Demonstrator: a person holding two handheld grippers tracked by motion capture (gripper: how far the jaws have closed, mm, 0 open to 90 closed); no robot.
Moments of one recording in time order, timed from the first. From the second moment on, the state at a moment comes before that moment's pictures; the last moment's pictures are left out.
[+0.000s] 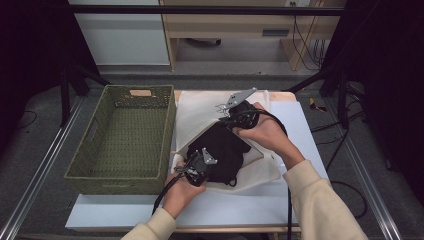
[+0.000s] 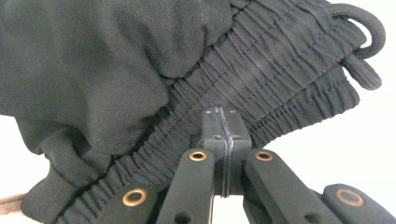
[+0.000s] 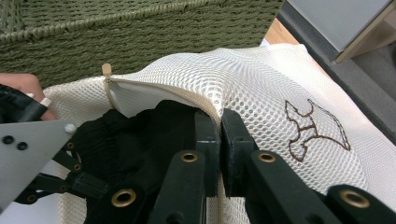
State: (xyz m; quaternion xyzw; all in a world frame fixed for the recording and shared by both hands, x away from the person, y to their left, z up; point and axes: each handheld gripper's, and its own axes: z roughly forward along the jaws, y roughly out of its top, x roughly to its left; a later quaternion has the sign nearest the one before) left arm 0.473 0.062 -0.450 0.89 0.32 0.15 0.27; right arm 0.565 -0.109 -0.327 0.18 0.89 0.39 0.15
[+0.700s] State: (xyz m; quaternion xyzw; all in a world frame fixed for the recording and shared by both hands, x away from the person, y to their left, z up) left arm 0.476 0.059 -0.452 0.89 0.32 0.16 0.28; right arm 0.572 -0.113 -0.324 0.20 0.88 0.40 0.17
